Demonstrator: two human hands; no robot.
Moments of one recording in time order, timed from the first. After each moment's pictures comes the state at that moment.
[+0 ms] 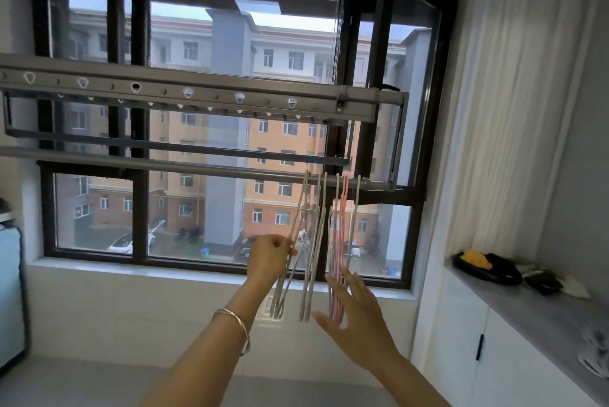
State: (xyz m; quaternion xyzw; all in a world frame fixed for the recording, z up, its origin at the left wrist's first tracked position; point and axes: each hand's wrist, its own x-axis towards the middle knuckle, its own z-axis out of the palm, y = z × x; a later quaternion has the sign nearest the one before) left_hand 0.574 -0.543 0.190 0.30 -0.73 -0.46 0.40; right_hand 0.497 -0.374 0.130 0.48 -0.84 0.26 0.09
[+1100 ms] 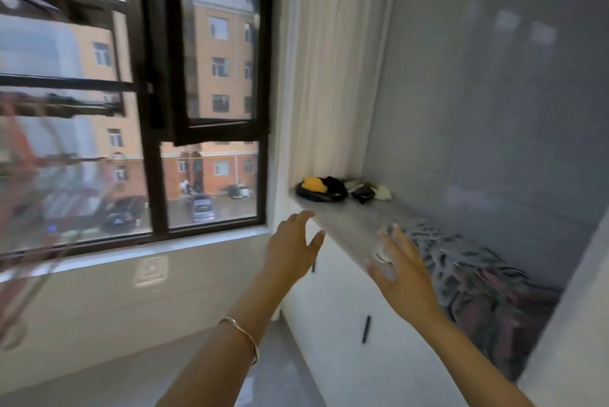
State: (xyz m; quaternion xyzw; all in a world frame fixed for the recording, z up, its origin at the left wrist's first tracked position) left_hand 0.257 -0.234 0.128 0.03 -0.91 -0.33 0.25; right_hand 0.205 -0.031 0.078 0.21 -0.90 0.33 0.20
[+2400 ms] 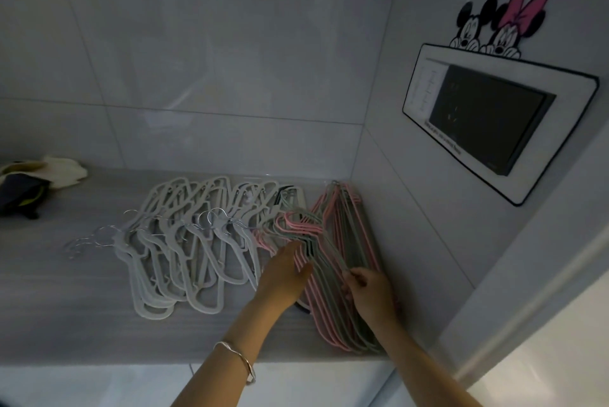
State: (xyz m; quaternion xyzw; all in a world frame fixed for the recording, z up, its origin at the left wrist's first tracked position) left_hand -0.072 0.025 -0.029 -0.40 -0.81 -0.37 -0.20; right_hand 0.061 0.134 -0.062 -0.43 -0.77 0.38 0.27
